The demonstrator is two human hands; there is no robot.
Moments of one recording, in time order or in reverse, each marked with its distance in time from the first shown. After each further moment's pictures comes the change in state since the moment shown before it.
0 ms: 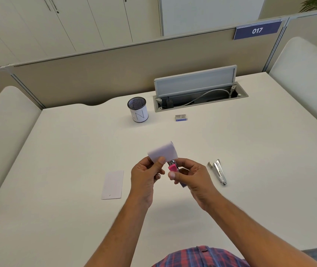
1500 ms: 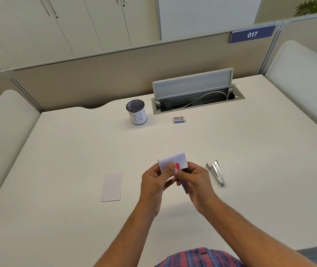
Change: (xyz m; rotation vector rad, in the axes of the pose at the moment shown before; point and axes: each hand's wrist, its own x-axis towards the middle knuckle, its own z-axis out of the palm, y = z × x) left_hand -0.023 -0.009 0.016 0.004 -0.186 -0.025; right_hand -0.003 0.007 -0.001 0.150 0.103 0.001
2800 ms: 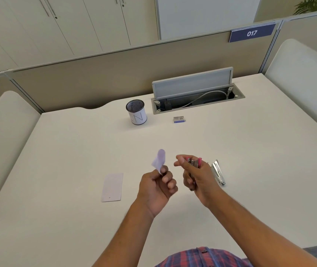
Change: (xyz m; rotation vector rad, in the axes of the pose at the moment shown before) left_hand 0.005 0.007 -0.006 -0.397 -0.044 -0.380; right_hand 0.011 -0.010 -0.011 -0.033 0.007 0.049
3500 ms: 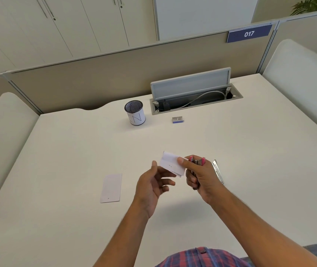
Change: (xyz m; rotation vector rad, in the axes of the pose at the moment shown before) left_hand -0.001 0.000 -0.008 0.341 0.051 0.179; right_hand 0.004 -0.005 -0.009 -0.039 0.025 0.051
